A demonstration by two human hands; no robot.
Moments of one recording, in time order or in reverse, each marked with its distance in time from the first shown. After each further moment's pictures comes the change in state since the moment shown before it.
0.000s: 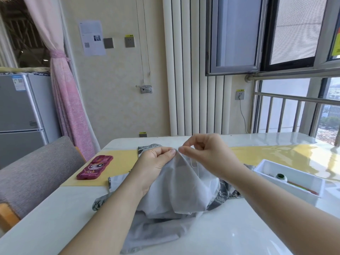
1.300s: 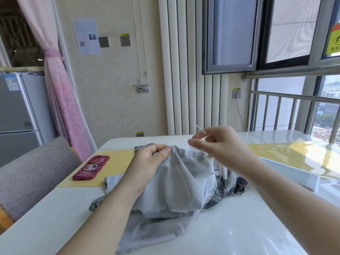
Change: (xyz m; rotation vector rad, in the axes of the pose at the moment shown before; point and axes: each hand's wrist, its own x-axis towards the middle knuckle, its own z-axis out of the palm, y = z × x) left_hand 0.000 -0.001 -0.003 0.049 0.011 0.076; right_hand -0.002 0.003 -0.029 -0.031 0.017 0.002
